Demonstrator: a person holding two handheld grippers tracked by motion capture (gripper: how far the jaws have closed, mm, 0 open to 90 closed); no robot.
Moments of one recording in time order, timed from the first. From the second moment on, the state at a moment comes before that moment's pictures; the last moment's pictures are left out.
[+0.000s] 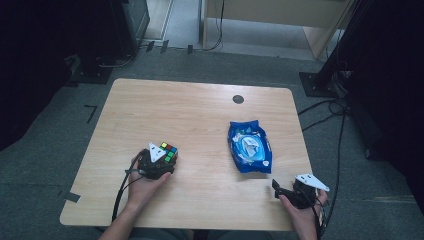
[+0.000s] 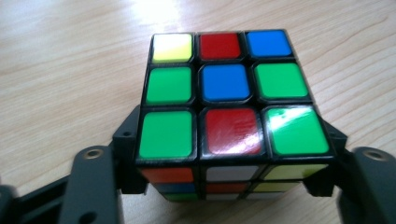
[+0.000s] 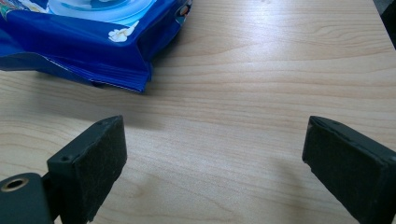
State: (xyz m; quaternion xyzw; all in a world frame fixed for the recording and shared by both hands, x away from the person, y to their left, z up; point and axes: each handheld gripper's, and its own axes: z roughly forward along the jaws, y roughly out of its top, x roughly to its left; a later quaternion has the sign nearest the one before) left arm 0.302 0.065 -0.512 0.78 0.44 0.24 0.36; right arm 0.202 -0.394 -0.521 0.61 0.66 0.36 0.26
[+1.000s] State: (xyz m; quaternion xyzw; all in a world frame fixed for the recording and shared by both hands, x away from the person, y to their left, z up) left arm 0.308 0.063 -0.511 0.80 0.43 0.22 0.35; right arm 0.202 -0.394 -0.521 0.61 0.66 0.35 0.26
